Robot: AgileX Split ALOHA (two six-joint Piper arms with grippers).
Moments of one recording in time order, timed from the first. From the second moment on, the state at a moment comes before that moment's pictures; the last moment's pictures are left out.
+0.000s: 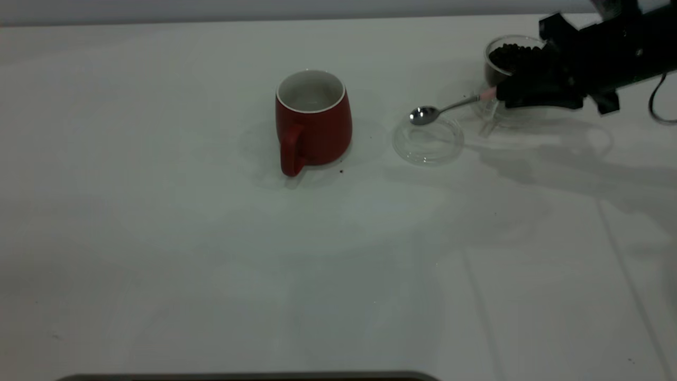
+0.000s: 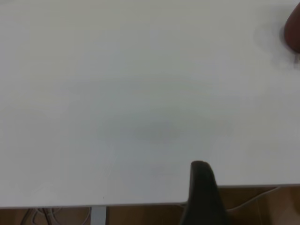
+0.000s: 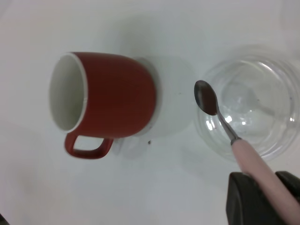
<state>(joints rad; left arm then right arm) -0.01 -0.02 -0.49 -0.01 1.13 0.01 -0.08 2.27 -1.11 1.51 0.77 -1.36</state>
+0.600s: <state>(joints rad) -0.01 -0.02 -0.49 -0.01 1.13 0.01 -0.17 2.01 -1.13 1.28 0.66 -1.19</state>
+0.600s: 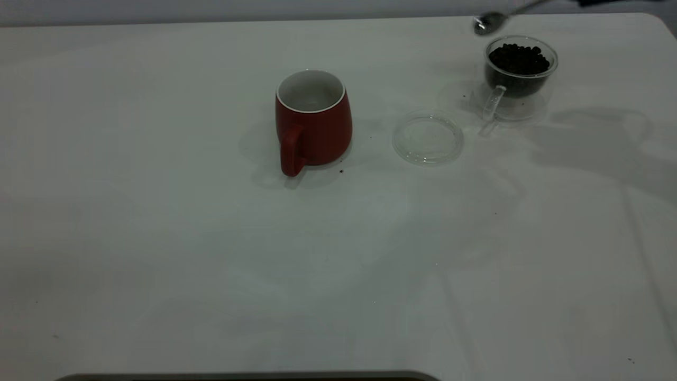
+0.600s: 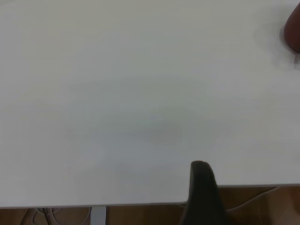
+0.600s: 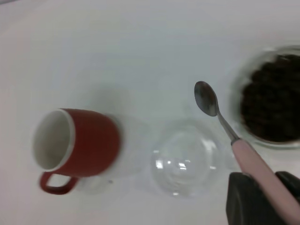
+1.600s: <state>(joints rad) -0.01 -0.02 -0.49 -0.01 1.14 0.01 -0.26 2.25 -1.25 1.28 0.71 -1.10</state>
